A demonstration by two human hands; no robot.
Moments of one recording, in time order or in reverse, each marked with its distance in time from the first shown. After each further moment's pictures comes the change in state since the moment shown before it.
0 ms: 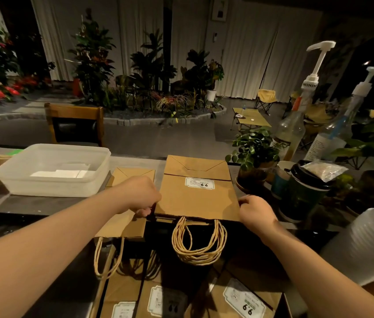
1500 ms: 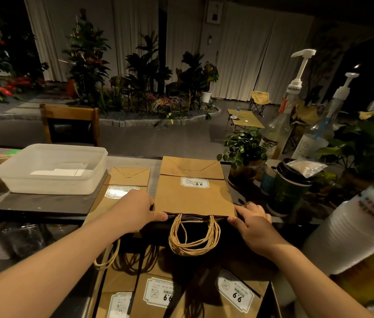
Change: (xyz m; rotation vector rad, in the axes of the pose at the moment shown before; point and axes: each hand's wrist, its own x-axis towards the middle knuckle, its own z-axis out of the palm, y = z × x) left_hand -0.030 -0.014 0.034 0.396 0.127 0.161; right_hand -0.038 0.049 -0.012 -0.370 -0.046 -0.383
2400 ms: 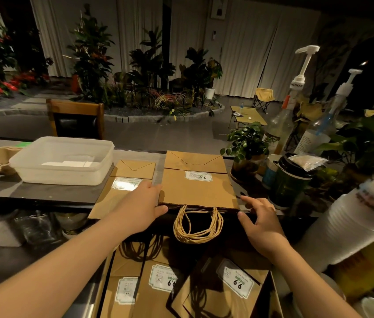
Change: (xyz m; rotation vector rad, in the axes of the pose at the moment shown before) left_hand -0.035 0.000 0.008 -0.076 0.231 0.153; right_hand -0.028 0.001 0.009 0.332 0.243 0.049
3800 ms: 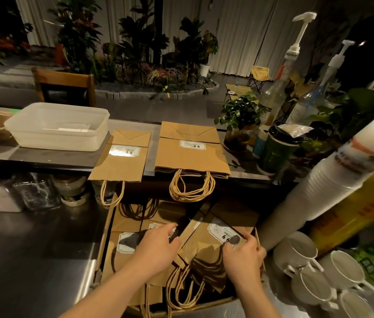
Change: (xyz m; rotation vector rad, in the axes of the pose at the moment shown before) left_hand -0.115 0.030 0.132 -0.425 -0.201 -0.219; right_hand -0.145 0.011 0.068 0.222 0.080 0.663
